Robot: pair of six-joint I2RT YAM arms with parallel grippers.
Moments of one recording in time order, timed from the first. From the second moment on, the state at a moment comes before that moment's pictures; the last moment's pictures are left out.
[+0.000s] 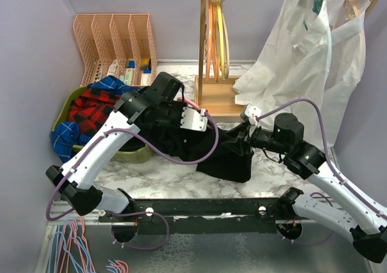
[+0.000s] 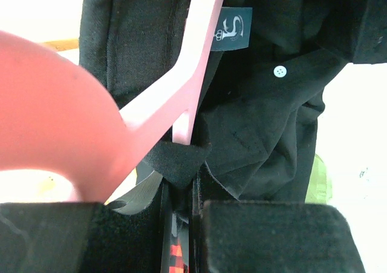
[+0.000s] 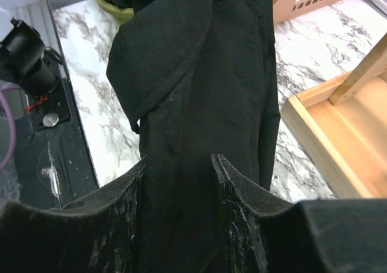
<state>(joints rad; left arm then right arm) -0.71 1.37 1.62 -1.17 0.14 1.10 0.69 0.81 0.83 -0.28 -0.43 -0.12</state>
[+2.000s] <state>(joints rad) -0.81 1.55 1.58 -1.39 -0.32 0.91 0.69 0.71 0.61 -0.29 -0.11 0.41</state>
